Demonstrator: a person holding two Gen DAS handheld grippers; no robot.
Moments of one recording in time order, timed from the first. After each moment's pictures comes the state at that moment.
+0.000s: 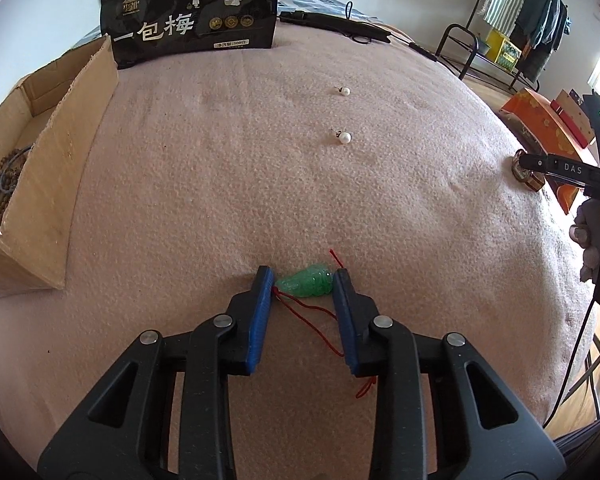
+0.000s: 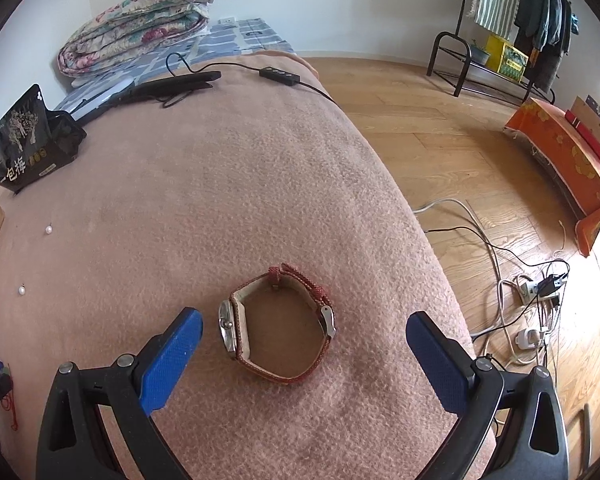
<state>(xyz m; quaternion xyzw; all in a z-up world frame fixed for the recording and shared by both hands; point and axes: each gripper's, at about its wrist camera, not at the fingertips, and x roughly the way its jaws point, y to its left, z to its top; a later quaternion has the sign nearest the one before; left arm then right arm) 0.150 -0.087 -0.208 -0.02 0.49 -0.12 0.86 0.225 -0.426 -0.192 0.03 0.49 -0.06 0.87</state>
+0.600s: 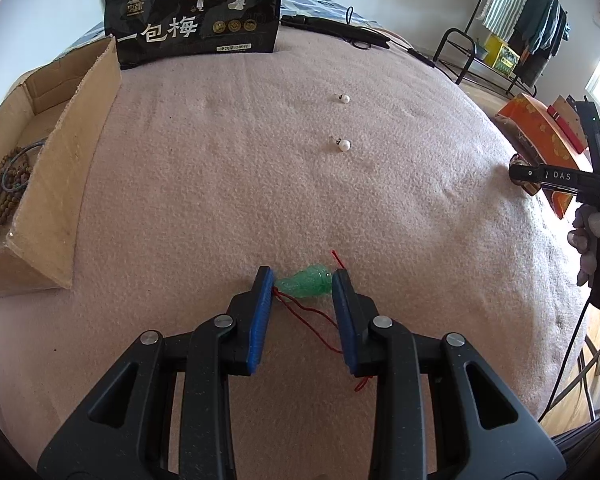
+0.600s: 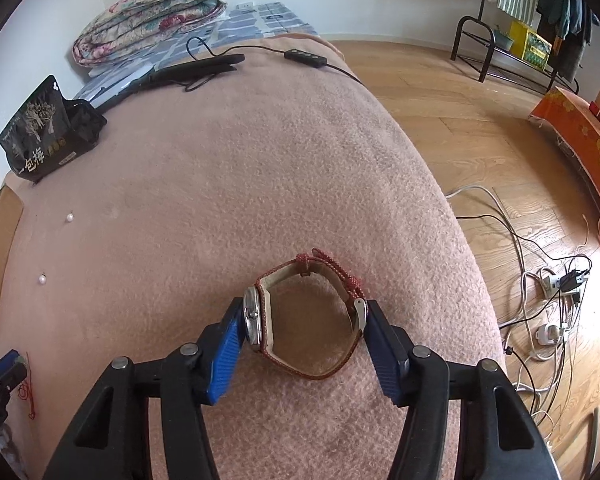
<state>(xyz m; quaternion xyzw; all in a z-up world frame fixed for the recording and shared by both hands) 0.146 -0.081 -0.198 -0.03 0.49 -0.12 0.86 0.229 -0.416 -0.195 0.05 0.52 -0.02 0.85</state>
